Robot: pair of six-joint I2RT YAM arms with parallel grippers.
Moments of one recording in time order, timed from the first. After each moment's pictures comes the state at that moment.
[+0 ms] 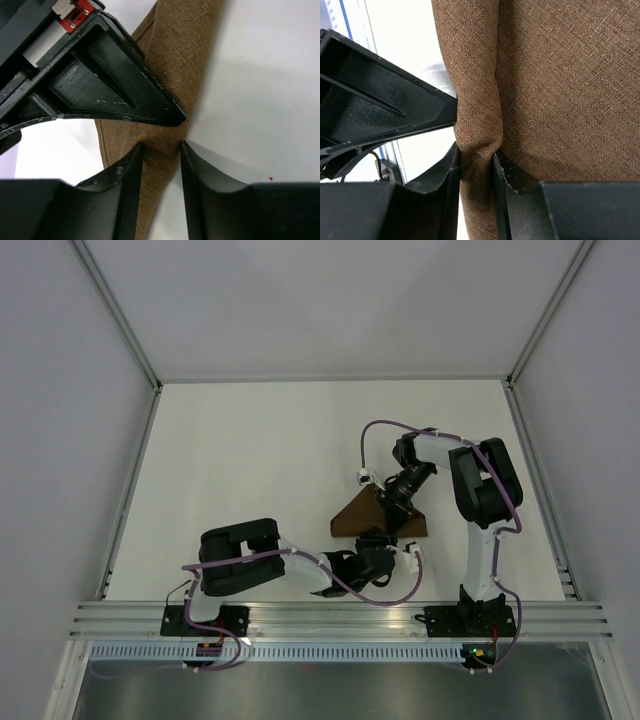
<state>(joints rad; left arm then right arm) -1.37 1.98 0.90 0.53 -0.62 0.52 0.30 2.09 1.32 -1.20 -0.75 -1.09</state>
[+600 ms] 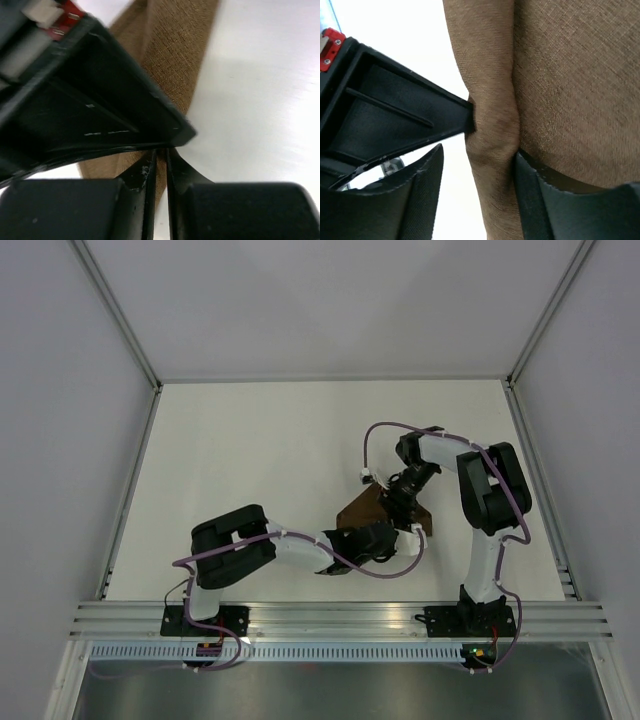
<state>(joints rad) -1.26 1.95 1.01 0.32 -0.34 0.44 0.30 2.02 1.30 -1.20 -0.69 -1.01</state>
